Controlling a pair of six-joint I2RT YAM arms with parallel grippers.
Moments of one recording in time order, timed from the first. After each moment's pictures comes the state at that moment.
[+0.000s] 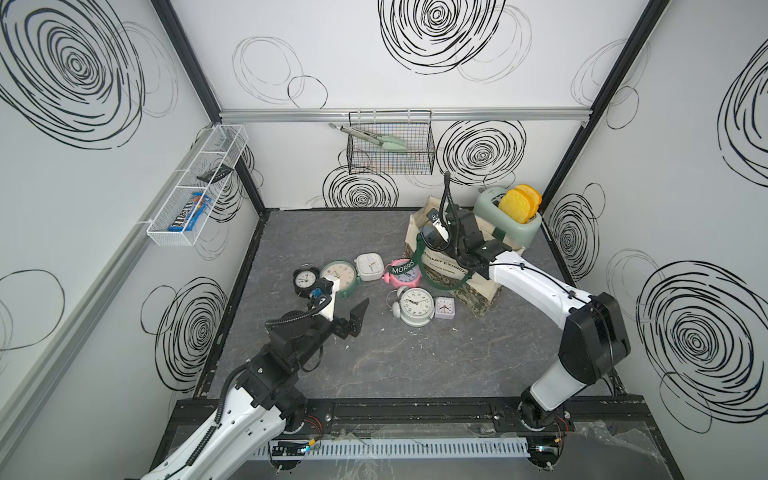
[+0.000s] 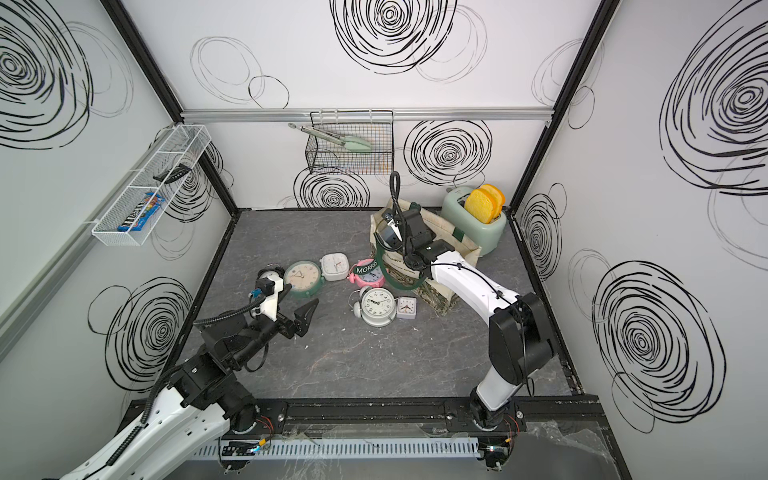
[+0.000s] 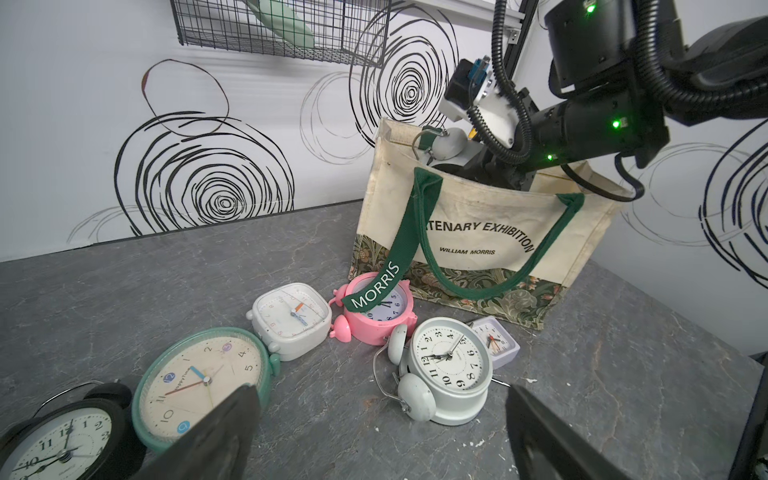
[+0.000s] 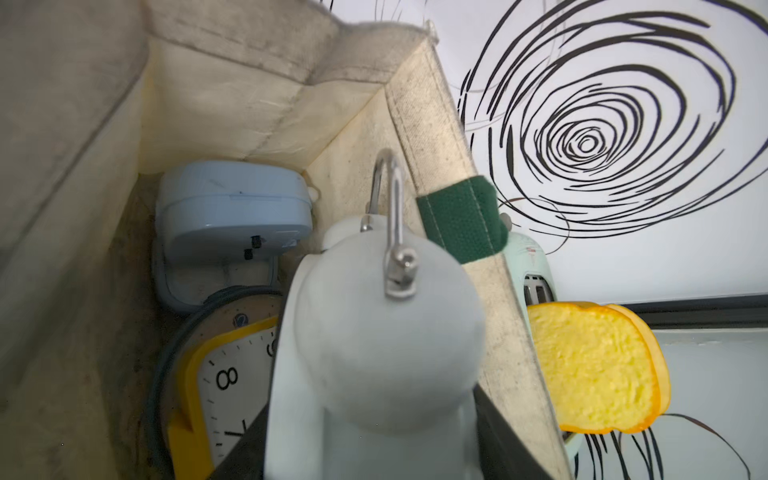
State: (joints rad) left arm -0.60 0.47 0.44 -0.14 -0.07 -0.16; right arm 0.55 1.64 1.32 -0.32 0.48 -0.48
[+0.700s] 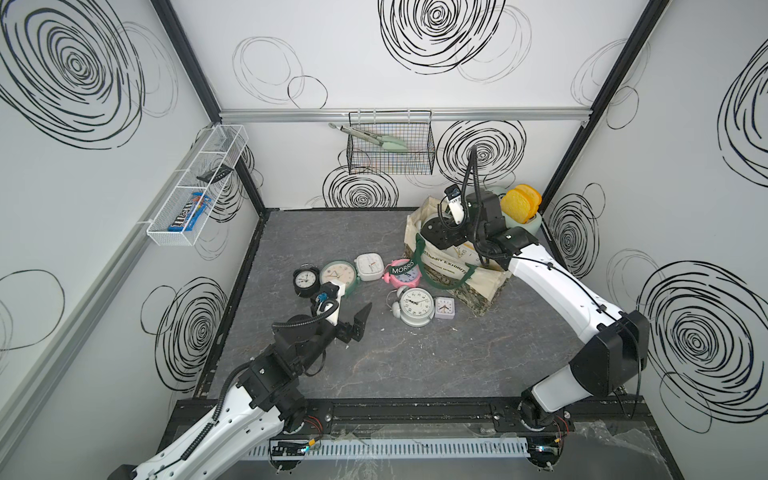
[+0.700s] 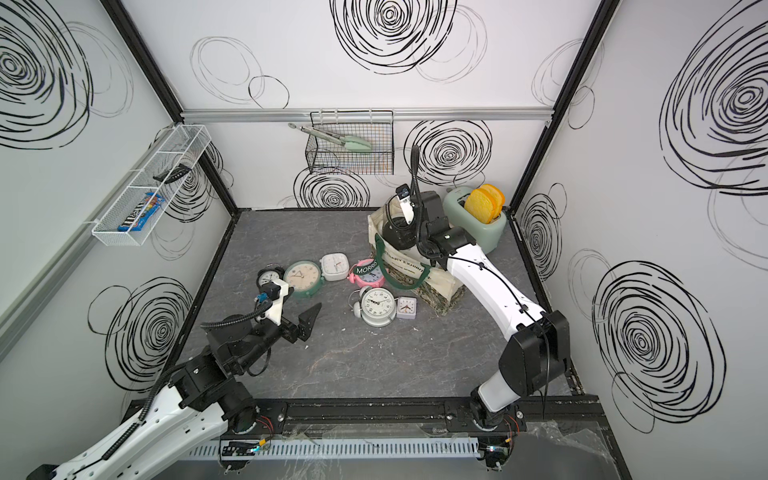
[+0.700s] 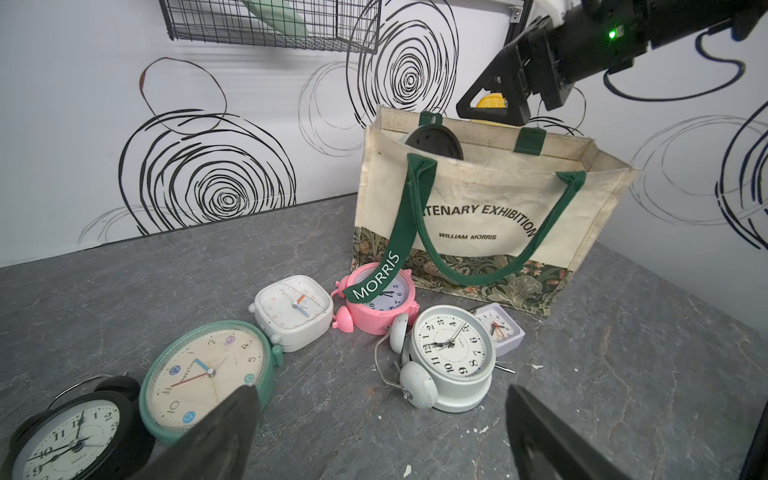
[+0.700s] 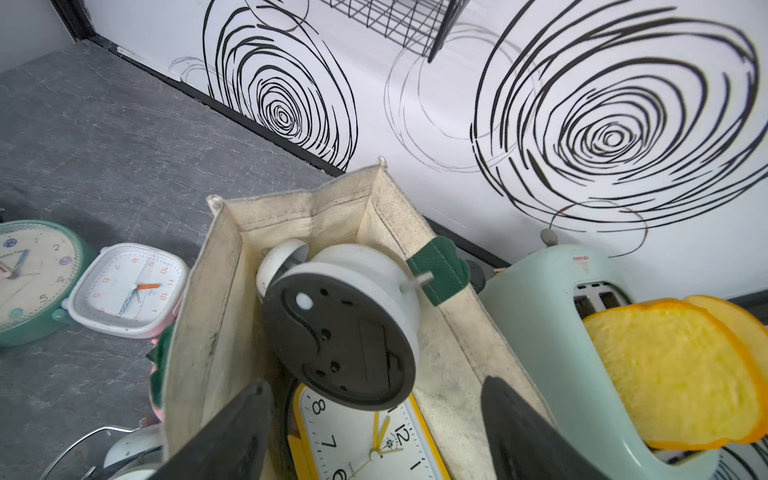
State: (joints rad) left arm -0.70 0.48 0.44 -0.17 -0.18 -0.15; right arm 0.47 1.54 1.45 -0.44 0.17 -0.17
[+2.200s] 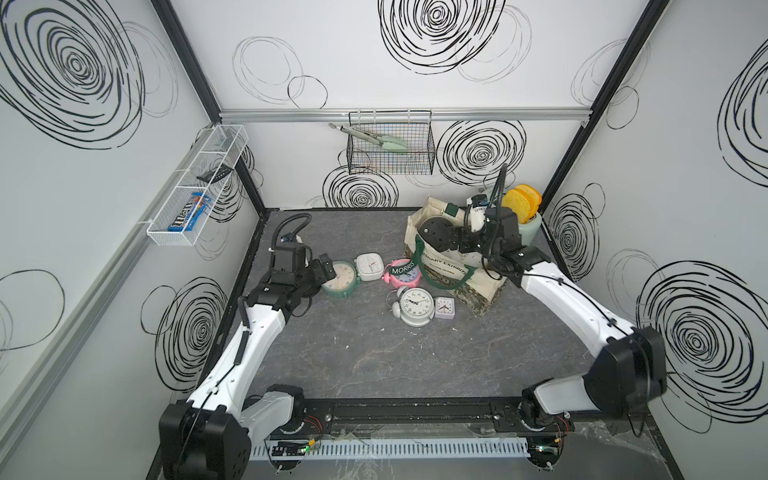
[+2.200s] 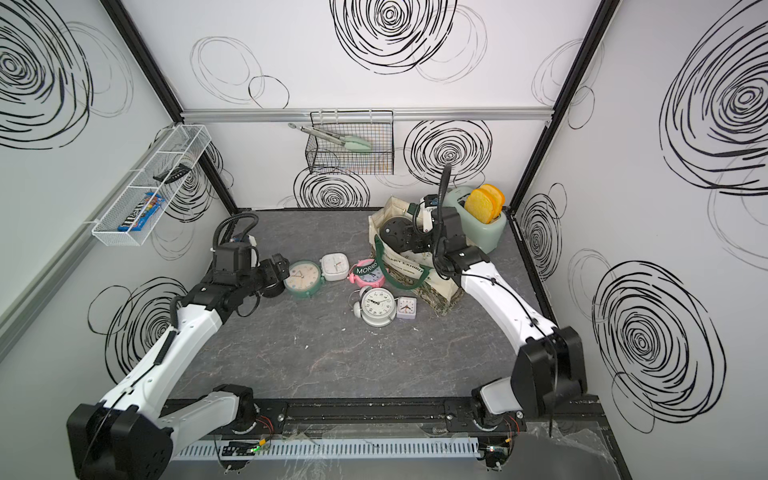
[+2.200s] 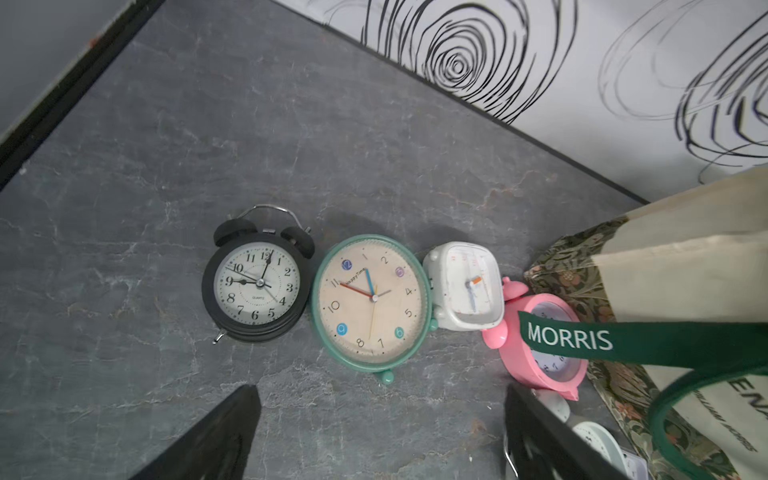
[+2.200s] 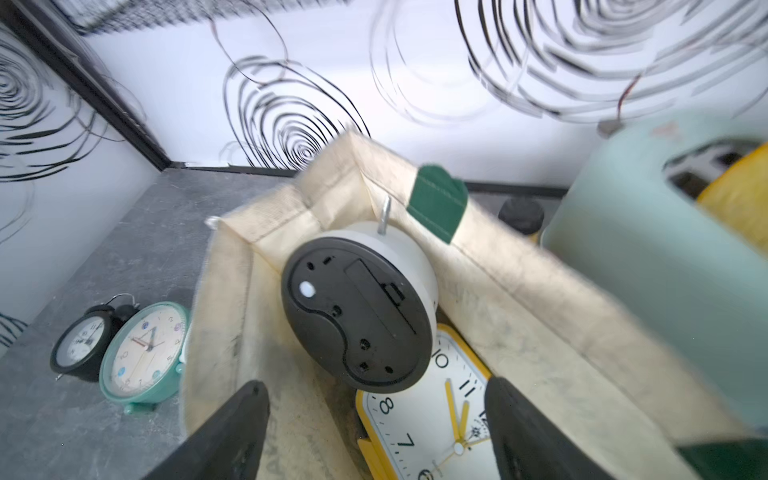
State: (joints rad) left arm -0.07 1.15 0.91 -0.52 -0.01 -0.52; right arm 0.38 1.36 1.17 -0.22 -0.04 0.22
